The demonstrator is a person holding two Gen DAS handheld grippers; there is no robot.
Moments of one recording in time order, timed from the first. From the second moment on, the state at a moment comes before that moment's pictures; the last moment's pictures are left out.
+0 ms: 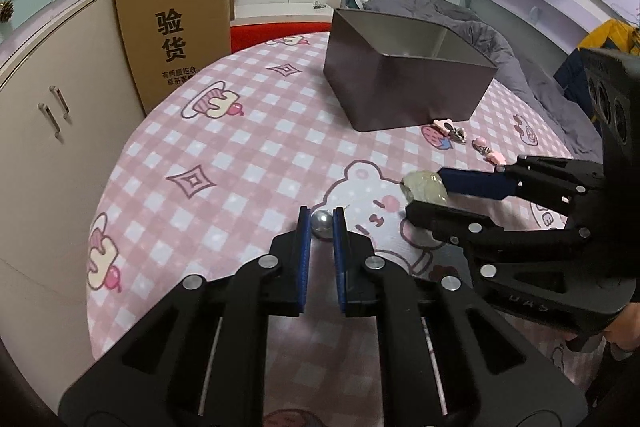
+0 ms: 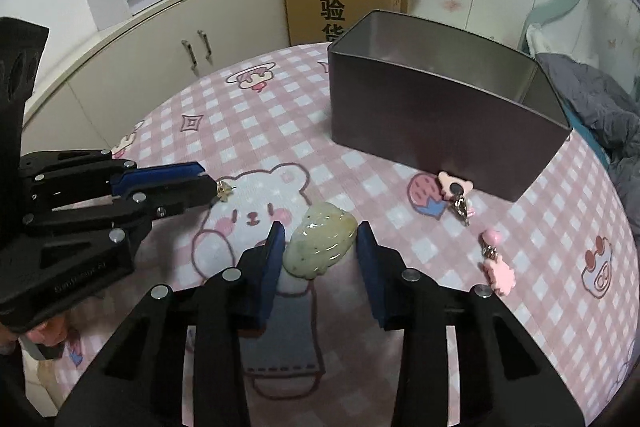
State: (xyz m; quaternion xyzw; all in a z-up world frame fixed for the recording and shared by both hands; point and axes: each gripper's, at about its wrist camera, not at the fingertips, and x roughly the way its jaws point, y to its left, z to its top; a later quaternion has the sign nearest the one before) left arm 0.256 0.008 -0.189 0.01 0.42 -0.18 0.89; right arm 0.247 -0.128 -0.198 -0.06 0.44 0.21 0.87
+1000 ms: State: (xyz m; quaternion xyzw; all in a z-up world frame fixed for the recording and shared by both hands) left arm 0.242 0.011 -0.154 0.00 0.38 -0.19 0.91; right arm 0.222 -0.152 -0.164 -0.06 0.40 0.22 0.89
